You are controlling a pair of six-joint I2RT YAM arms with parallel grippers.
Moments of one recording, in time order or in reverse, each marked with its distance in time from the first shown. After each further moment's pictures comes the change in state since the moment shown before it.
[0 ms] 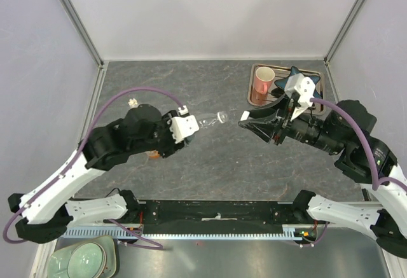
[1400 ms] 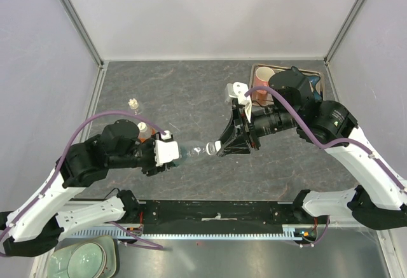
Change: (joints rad) left arm 0.022 -0.228 -0.098 -0.107 0.250 0.109; right arm 0.000 0.383 0.336 -0.454 -0.578 -0.146
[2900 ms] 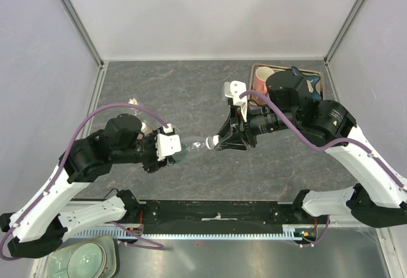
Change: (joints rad) left arm 0.068 0.042 0.025 -0.017 0.046 0.000; right arm 0.027 0.018 0.032 -0.019 0.143 -0.049
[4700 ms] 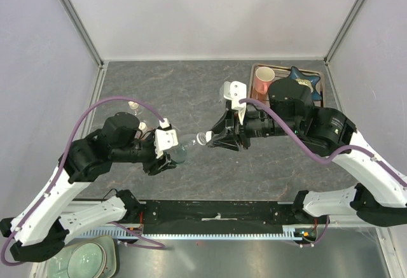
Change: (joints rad) left arm 0.061 0.000 -0.005 -0.005 0.115 -0.103; right arm 0.126 -0.037 -0.045 0.159 0.200 0.047
